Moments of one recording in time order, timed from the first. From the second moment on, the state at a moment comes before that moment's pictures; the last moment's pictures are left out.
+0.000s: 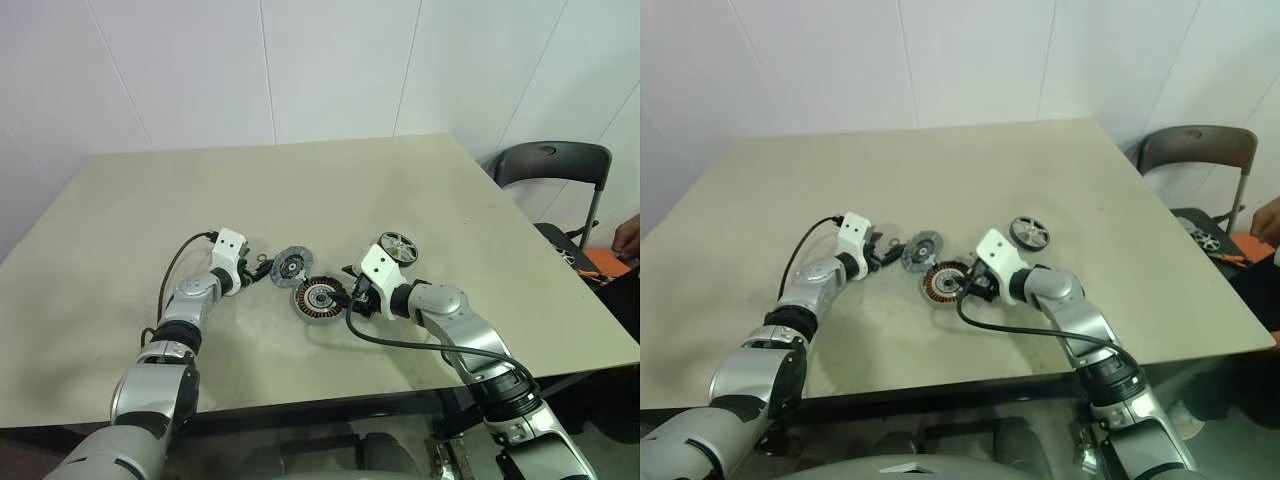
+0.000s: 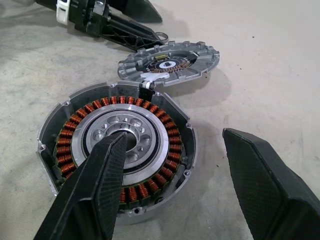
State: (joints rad) left arm -0.72 0.29 0.06 1.09 -0.05 -0.13 -0.59; right arm -0.36 -0.38 0.28 -0.08 0.08 0.52 0.67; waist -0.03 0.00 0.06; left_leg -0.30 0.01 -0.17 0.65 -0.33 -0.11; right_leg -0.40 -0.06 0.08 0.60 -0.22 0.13
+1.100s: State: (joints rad) left arm -0.72 0.29 0.05 1.09 -0.05 -0.12 -0.59; right arm -0.35 -0.39 0.28 -0.09 0.08 0.52 0.67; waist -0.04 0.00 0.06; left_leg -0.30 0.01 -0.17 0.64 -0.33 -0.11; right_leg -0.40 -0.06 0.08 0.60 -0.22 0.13
